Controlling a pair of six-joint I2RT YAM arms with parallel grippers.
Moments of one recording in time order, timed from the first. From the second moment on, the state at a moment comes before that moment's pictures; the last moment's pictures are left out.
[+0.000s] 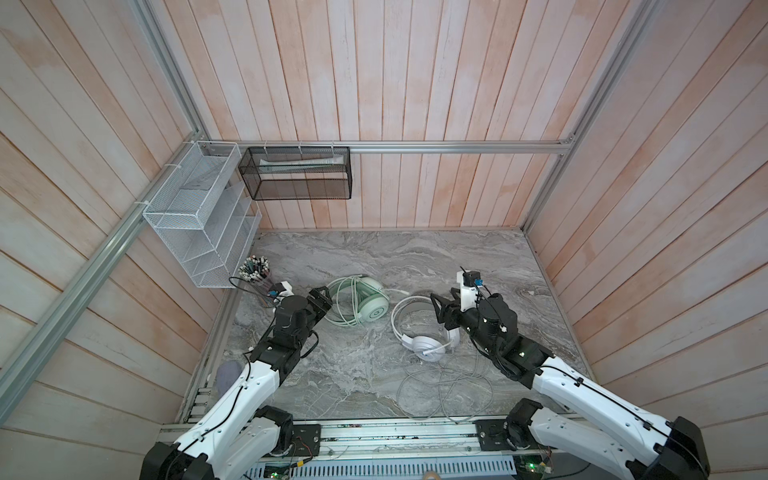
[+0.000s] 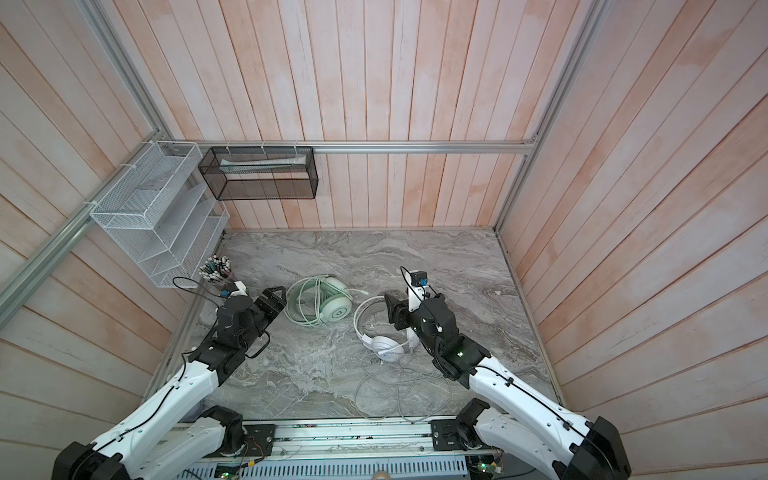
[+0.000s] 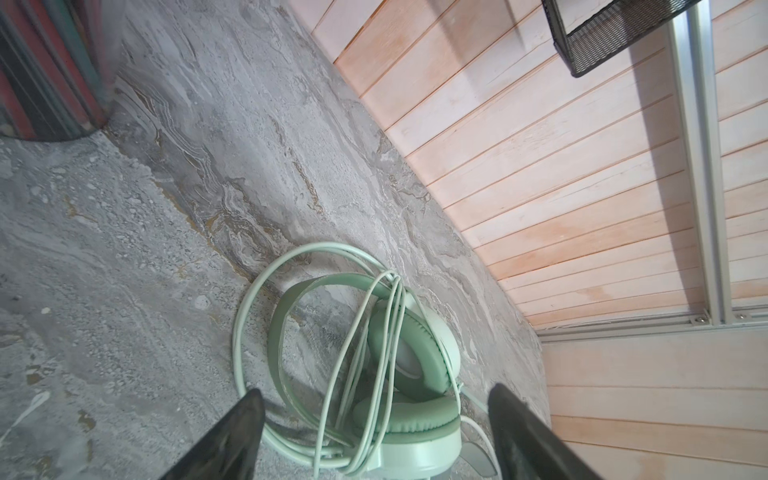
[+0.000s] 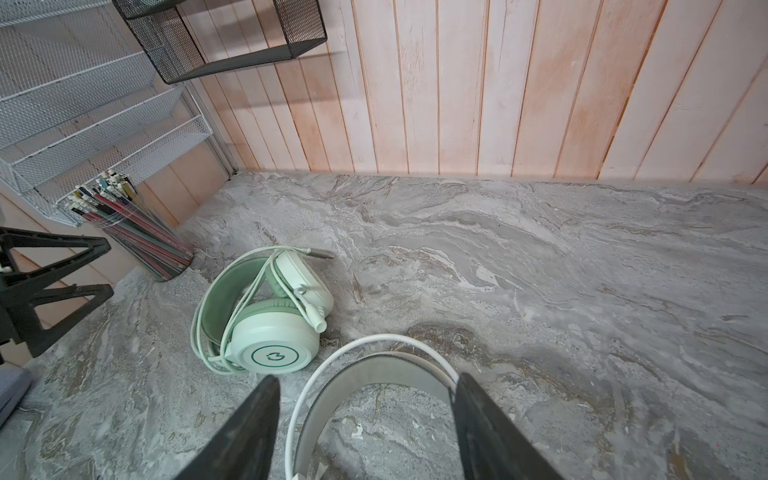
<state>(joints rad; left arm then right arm) -0.32 0.92 0.52 -0.03 -0.14 -0.96 0.72 0.91 0.61 0.02 0.21 0.30</state>
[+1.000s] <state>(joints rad) -0.79 1.00 0.65 -0.20 -0.06 -0.75 0.72 0.81 0.54 -0.25 0.29 0.55</state>
